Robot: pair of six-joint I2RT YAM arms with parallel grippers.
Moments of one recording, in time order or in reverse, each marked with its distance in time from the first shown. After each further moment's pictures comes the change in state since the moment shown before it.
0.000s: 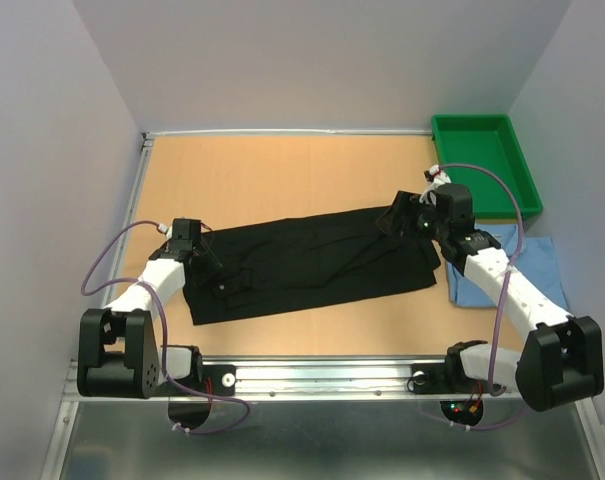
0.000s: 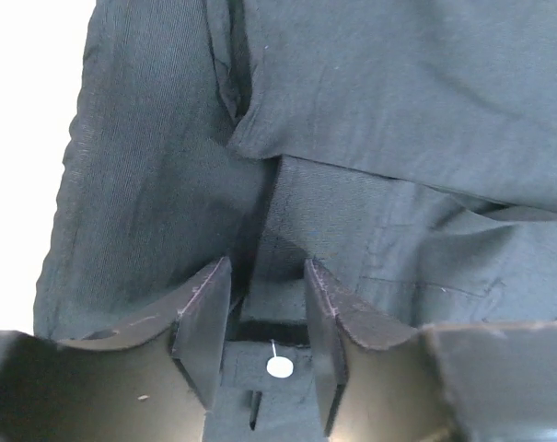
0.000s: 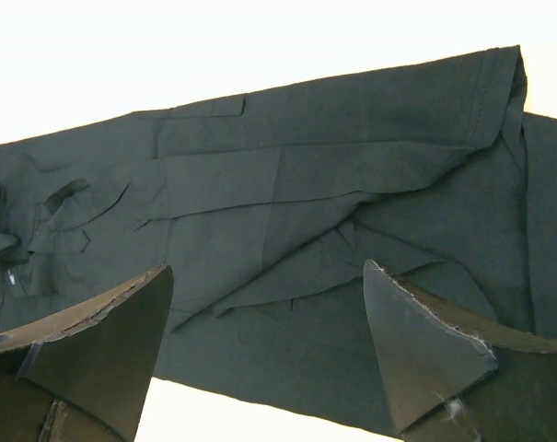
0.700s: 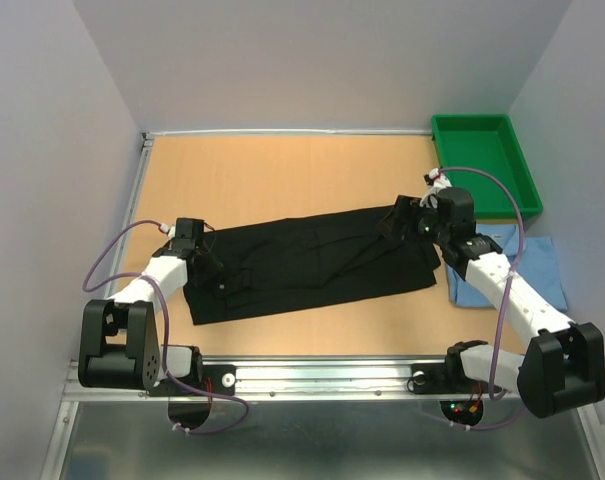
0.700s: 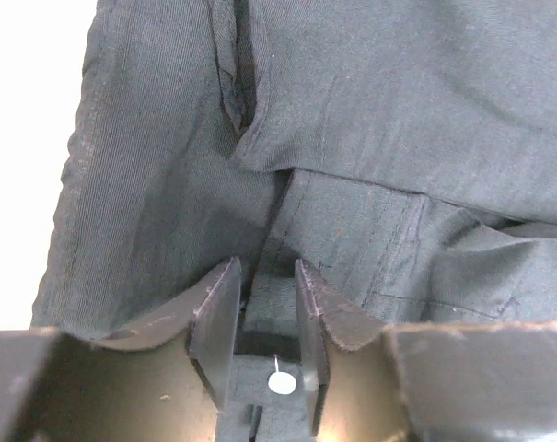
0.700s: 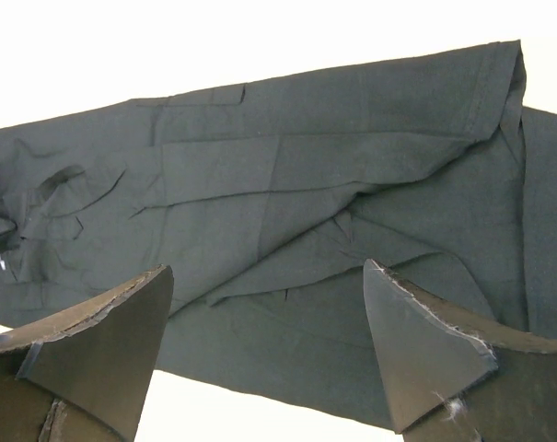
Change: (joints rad) left arm -0.012 0.050 0.002 0.026 -0.027 -0.010; right arm 0.000 -0.038 -0.026 -0.005 -0.008 -0.031
